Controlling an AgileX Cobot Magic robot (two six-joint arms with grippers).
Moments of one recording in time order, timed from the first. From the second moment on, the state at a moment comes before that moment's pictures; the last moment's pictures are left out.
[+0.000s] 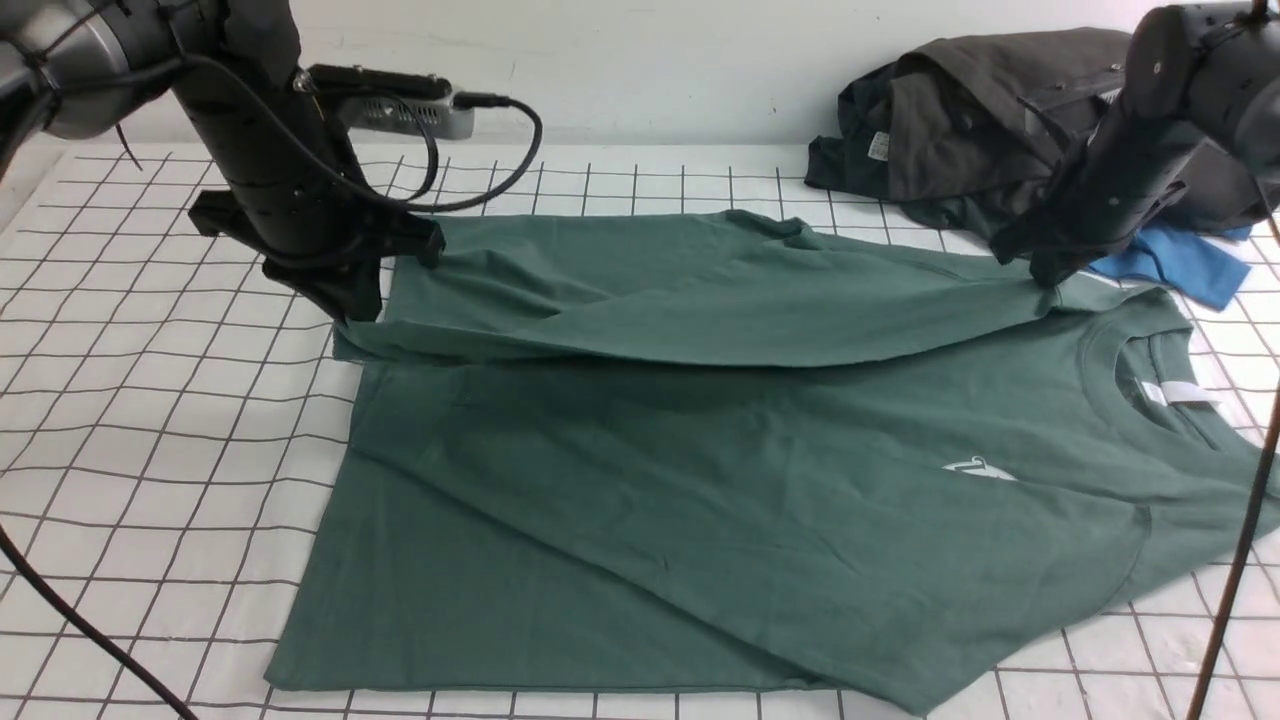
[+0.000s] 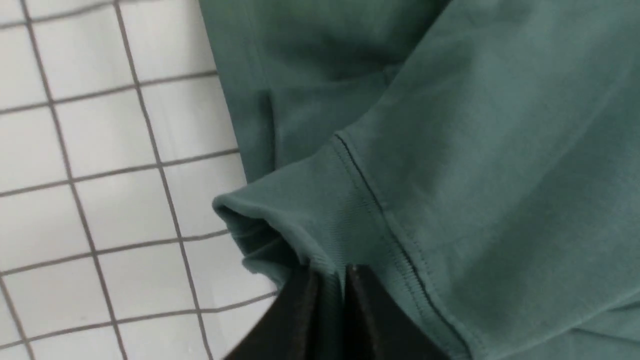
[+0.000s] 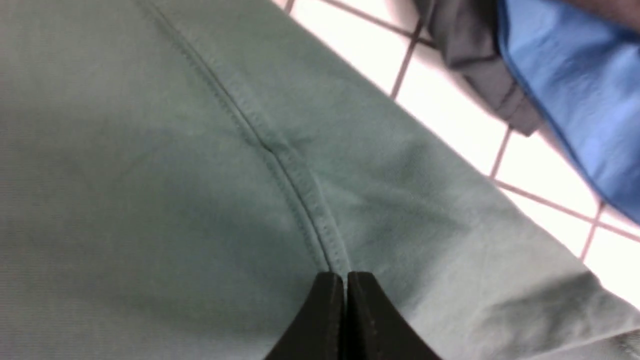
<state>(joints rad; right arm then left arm) 0.03 2.41 -2.24 0.01 1.20 -0.35 -0.16 2.00 -1.78 -0.09 1.20 0.07</state>
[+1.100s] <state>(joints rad) 0.22 1.77 -1.64 0.32 1.24 -0.56 -0.40 1.58 -0.84 -0.05 0.76 0.87</state>
